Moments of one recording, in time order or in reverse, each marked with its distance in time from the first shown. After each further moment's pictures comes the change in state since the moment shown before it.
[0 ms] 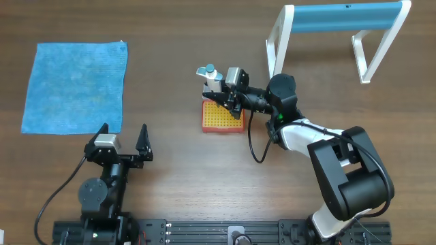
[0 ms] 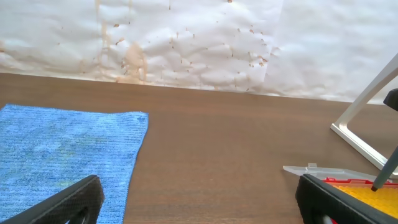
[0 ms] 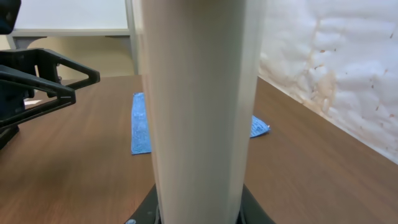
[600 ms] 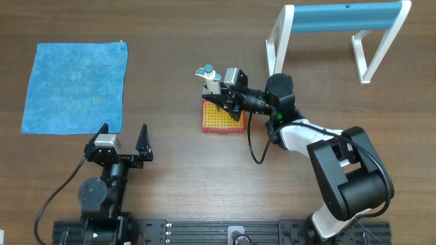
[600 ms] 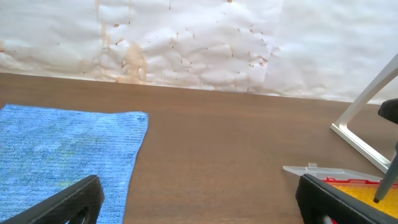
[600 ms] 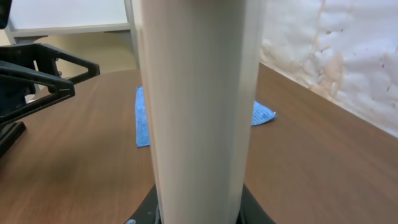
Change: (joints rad) left arm 0.000 0.000 0.000 0.000 0.000 0.000; right arm 0.002 0.000 0.000 -0.061 0.003 0.008
